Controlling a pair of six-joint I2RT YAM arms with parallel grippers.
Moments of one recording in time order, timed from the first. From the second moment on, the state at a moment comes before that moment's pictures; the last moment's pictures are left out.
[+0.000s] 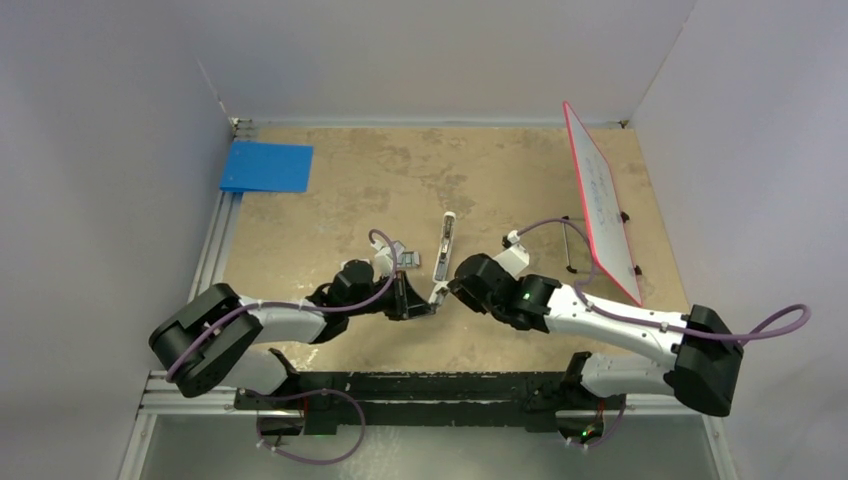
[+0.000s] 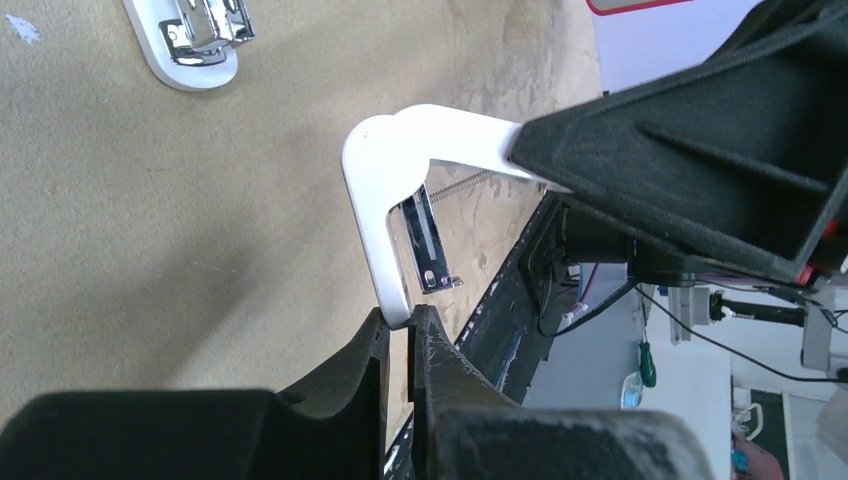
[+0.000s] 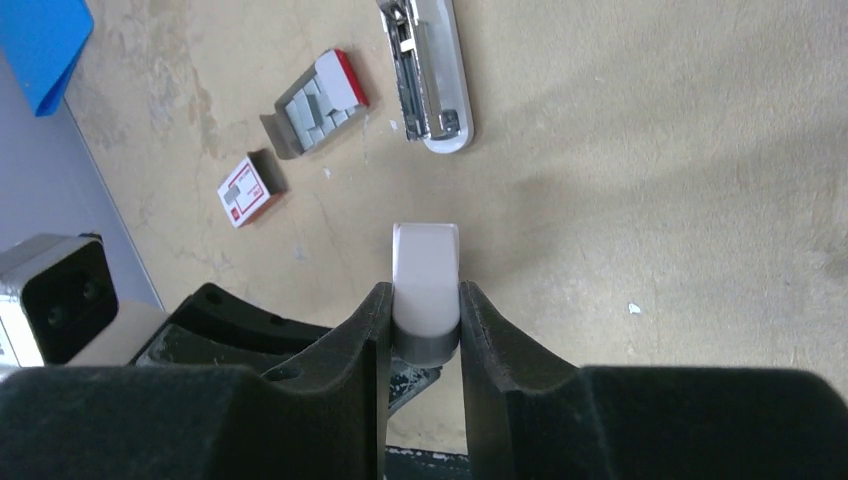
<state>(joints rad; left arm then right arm) -0.79 1.39 0.32 0.67 0.40 -0.90 1.03 1.19 0.75 -0.49 0.47 1.51</state>
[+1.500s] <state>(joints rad) -0.79 1.33 0.31 0.56 0.33 -0.90 0.96 1.28 0.66 -0.23 0.36 1.33</state>
